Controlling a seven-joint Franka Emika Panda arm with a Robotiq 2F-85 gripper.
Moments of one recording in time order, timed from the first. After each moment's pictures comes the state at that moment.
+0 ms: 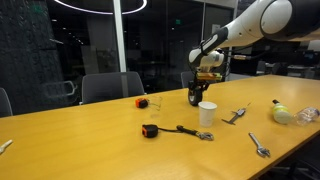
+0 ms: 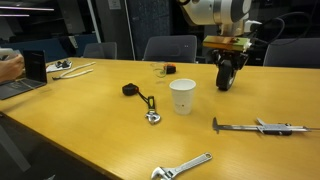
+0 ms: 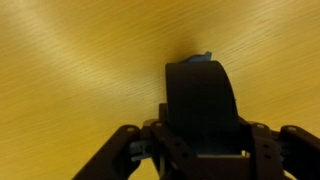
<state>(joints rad) -0.13 0.60 -0.07 -1.45 0.07 2.24 0.08</state>
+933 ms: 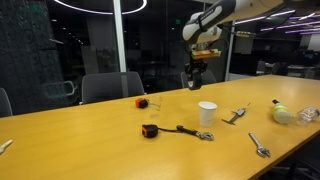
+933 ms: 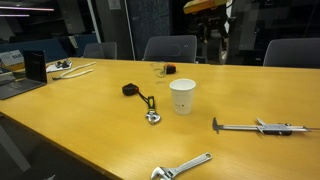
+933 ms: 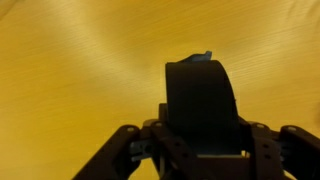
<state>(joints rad) 0.00 0.39 -0.10 -1.46 -0.12 2.02 0.19</state>
